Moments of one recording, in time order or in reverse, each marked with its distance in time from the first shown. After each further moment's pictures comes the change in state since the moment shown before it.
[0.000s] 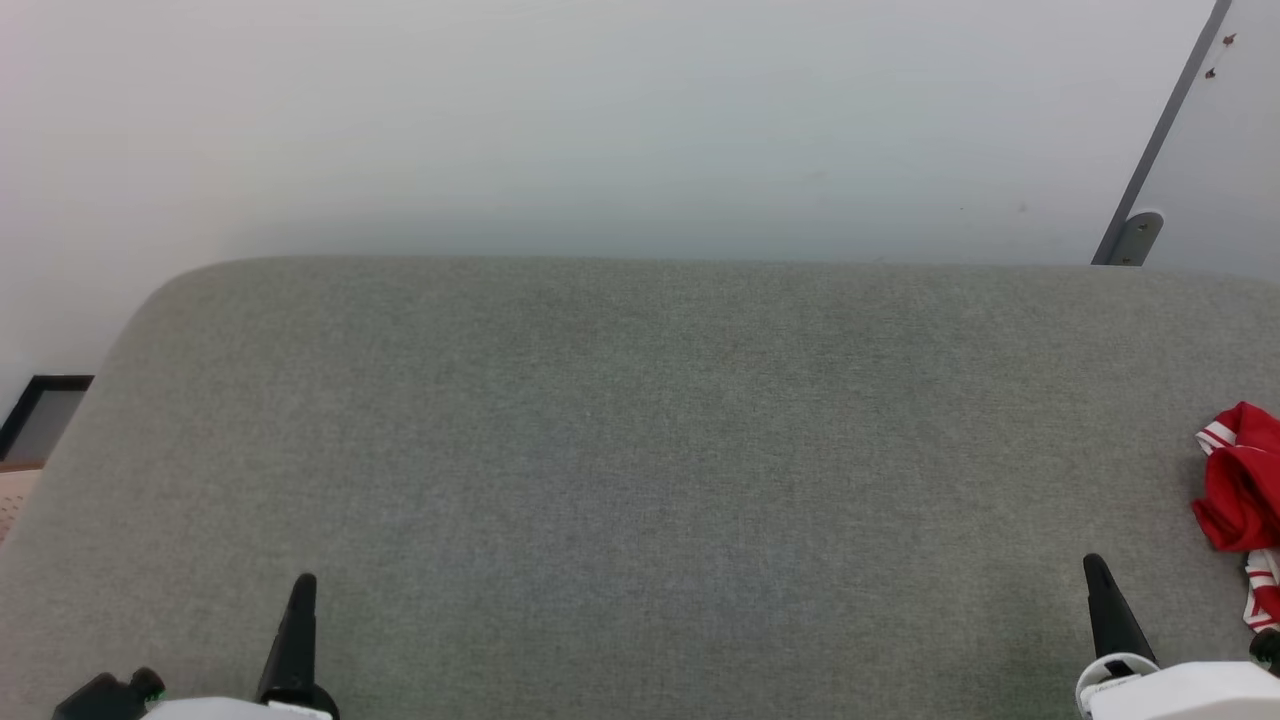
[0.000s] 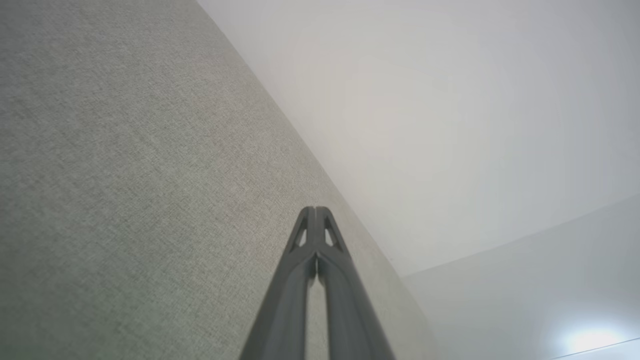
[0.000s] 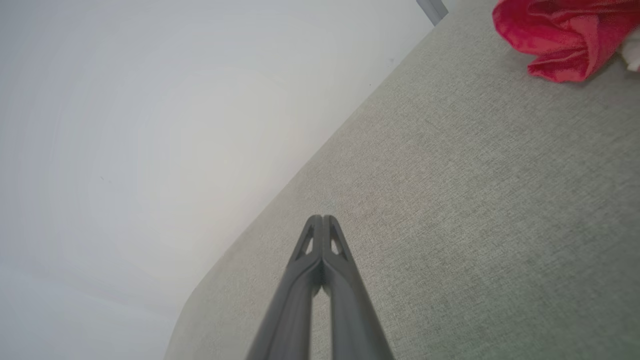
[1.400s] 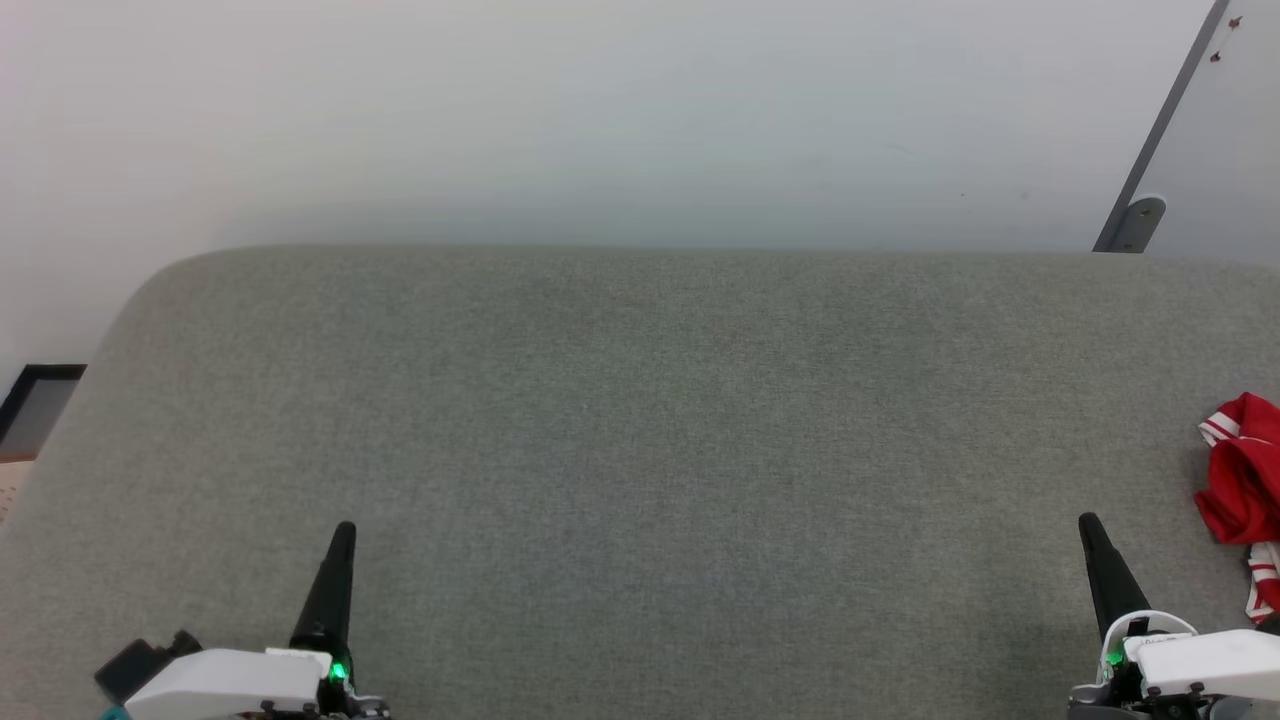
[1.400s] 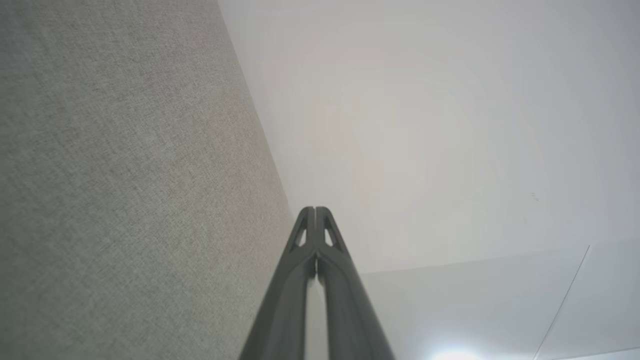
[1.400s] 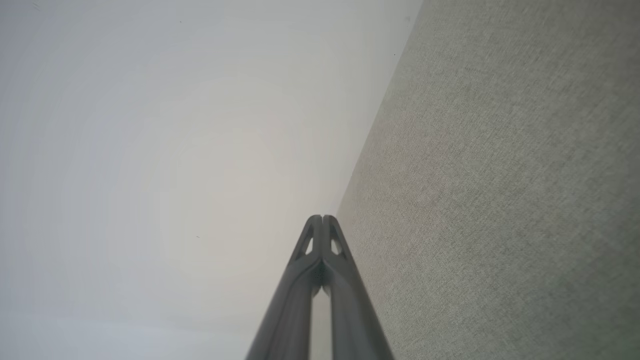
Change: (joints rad) left arm -0.094 -0.071 0.021 0.027 -0.306 0.000 0.105; right arm -0.053 0.011 -0.016 -0.016 0.434 0.000 0.104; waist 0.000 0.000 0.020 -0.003
